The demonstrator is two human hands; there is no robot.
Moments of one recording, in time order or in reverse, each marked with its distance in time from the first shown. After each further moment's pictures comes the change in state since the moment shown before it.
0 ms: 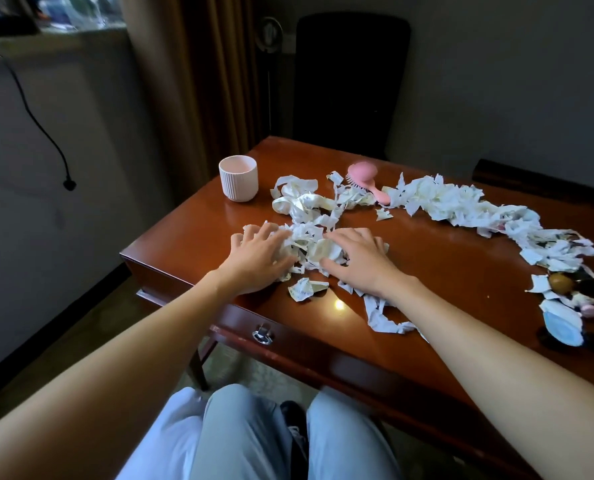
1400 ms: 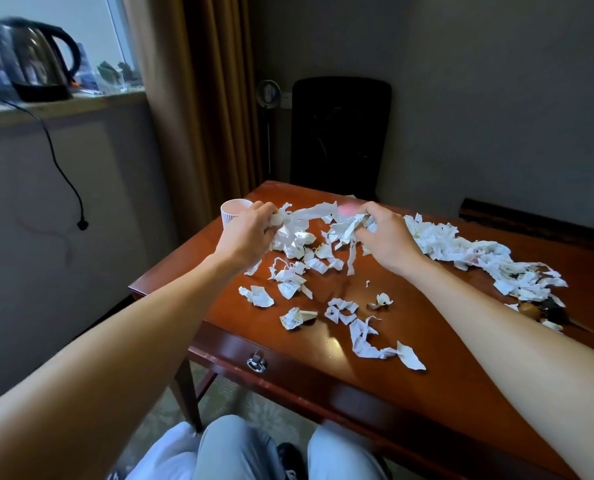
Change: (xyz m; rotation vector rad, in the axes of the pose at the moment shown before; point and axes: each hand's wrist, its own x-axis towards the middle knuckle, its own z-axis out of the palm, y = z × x) left_hand 0.020 0.026 -0.082 -0.179 0.479 0.052; right_hand -0.010 -0.010 -0.106 0.275 0.402 0.006
